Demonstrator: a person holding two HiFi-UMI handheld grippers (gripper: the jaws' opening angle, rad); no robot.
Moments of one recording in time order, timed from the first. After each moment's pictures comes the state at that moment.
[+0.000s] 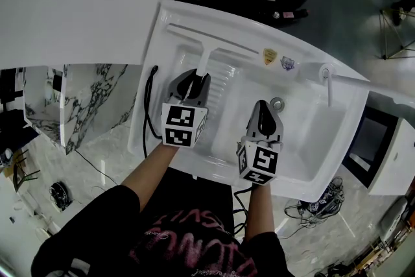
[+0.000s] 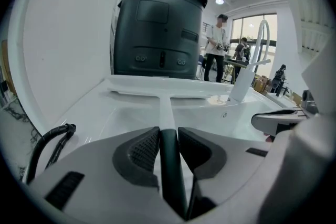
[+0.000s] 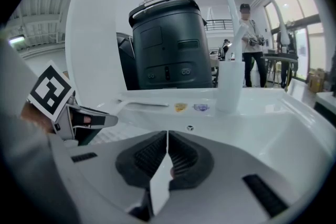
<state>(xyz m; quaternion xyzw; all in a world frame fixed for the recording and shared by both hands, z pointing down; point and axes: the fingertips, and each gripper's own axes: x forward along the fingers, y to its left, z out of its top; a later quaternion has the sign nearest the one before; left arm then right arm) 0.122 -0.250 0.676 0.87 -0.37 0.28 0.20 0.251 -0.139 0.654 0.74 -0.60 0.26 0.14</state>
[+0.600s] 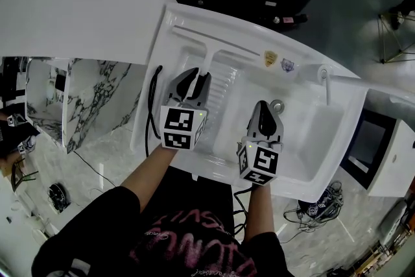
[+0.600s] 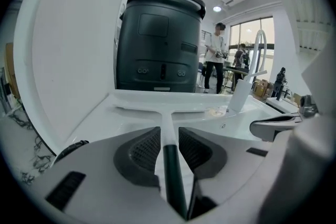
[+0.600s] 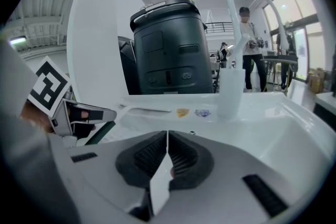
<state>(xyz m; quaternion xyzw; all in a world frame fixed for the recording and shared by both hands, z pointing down) 0.118 -0.256 0.643 0.88 -0.38 0.24 0.17 0.247 -0.142 0.639 0.74 -0.61 0.25 0.13</state>
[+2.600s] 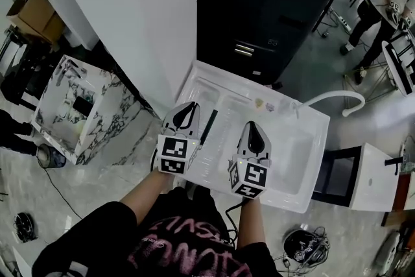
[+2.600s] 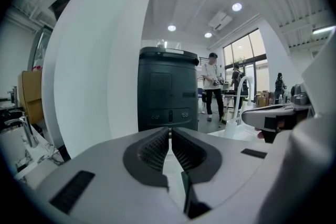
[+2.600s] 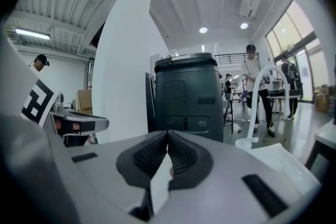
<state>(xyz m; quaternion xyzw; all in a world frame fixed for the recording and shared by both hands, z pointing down) 0.021 -0.221 0.464 0.90 -0.41 0.11 0.08 0.164 -0.134 0.454 0.76 -0.64 0.09 0.07</state>
